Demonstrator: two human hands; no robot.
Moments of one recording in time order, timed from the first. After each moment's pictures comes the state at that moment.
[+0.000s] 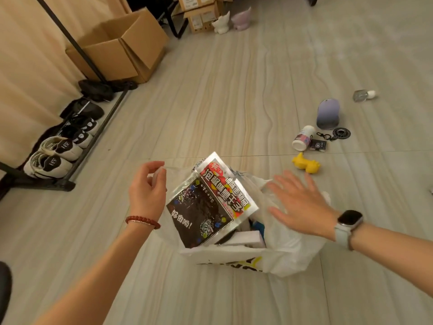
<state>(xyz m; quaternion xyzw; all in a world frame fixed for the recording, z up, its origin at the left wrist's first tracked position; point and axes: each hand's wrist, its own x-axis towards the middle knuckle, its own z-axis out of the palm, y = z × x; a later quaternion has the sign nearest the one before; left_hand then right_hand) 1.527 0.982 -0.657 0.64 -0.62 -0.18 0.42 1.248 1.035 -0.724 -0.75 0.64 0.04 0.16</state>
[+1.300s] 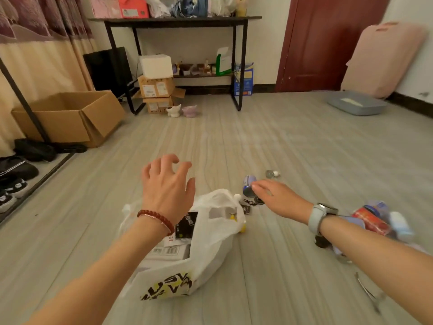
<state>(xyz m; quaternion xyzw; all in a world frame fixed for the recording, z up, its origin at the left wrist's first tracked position) 1.397 1.001 -0.528 0.51 -0.81 0.11 0.27 1.164 1.050 -0.556 -0.66 0.69 -0.24 0.18</state>
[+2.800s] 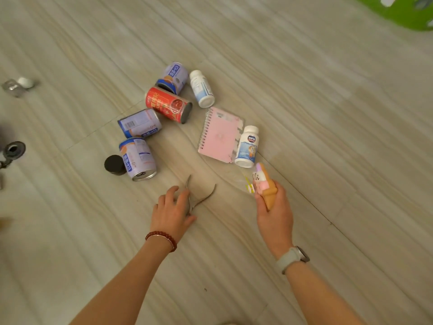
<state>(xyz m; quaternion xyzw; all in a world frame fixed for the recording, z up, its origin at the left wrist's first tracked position) 0.974 1.196 -0.840 0.28 -0.93 -0.23 -0.11 0.874 1.381 -0.803 -0.03 0.92 -0.38 0.07</state>
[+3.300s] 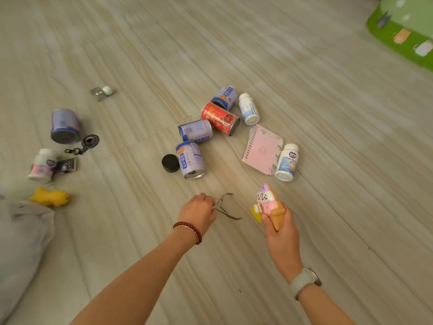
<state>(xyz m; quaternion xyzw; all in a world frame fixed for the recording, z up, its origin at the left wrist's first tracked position) 1.003 1.163 -0.812 0.24 -0.95 -0.18 -0.11 0.938 1.343 -0.800 -0.08 0.88 -0.46 0.13</state>
